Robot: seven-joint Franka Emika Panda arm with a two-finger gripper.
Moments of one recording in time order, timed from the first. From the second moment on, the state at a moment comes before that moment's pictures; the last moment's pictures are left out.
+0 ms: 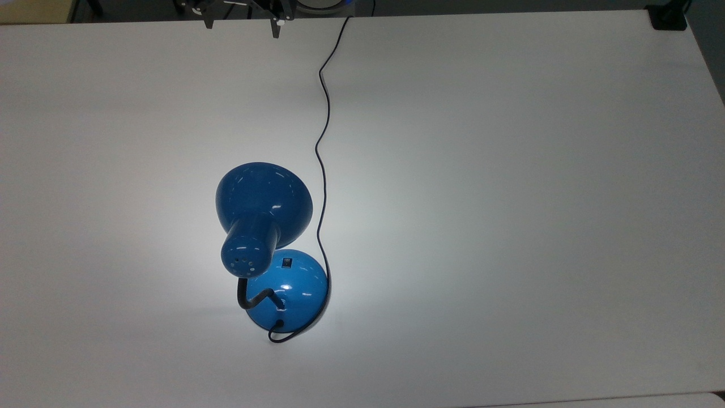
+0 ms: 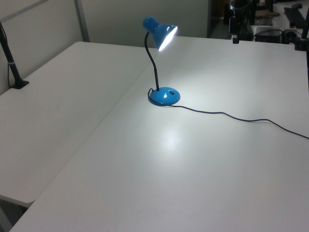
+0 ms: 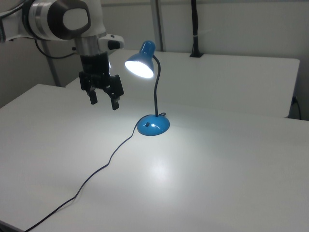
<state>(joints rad) 0.13 0.01 -0.20 -1.66 -0.06 1.58 0.02</state>
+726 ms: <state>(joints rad) 0.13 0.03 -0.20 -1.66 -0.06 1.60 0.02</state>
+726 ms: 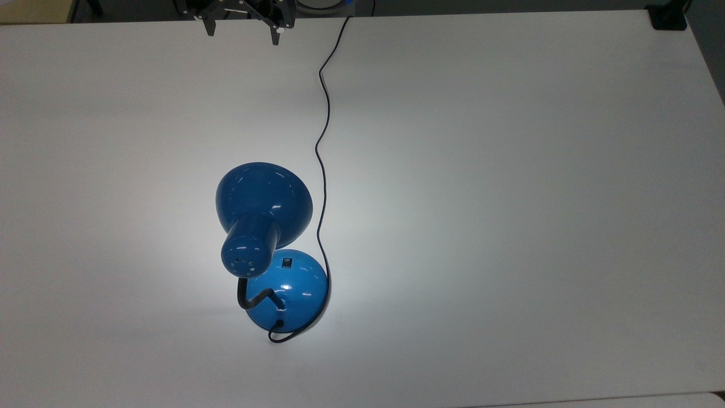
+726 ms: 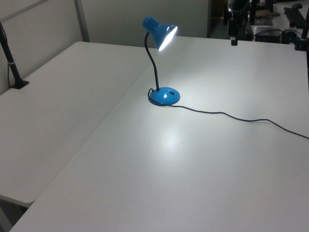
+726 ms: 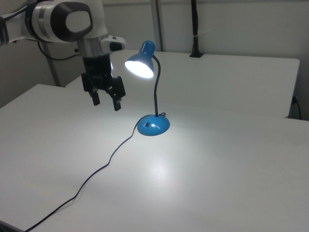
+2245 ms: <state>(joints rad) 0.14 0.35 -0.19 -1.77 0.04 2.42 -0.08</state>
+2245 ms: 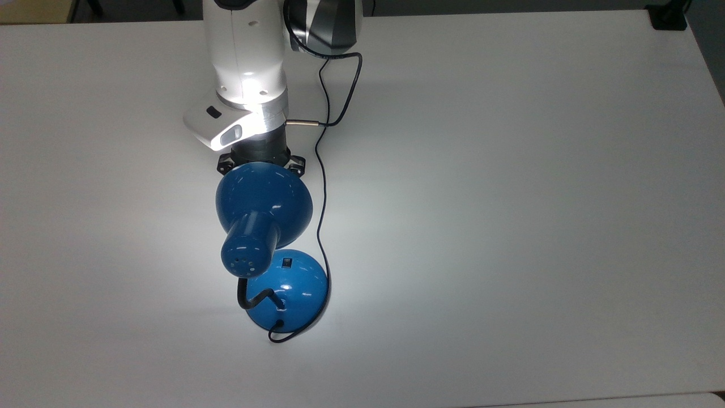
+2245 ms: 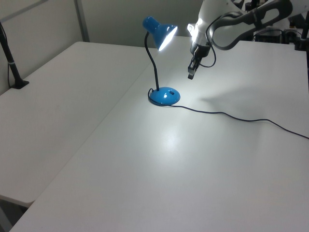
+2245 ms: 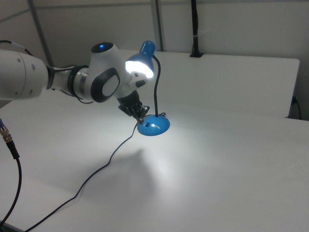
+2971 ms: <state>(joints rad) 0.17 0.48 -0.19 -1.79 0.04 2.74 -0.01</state>
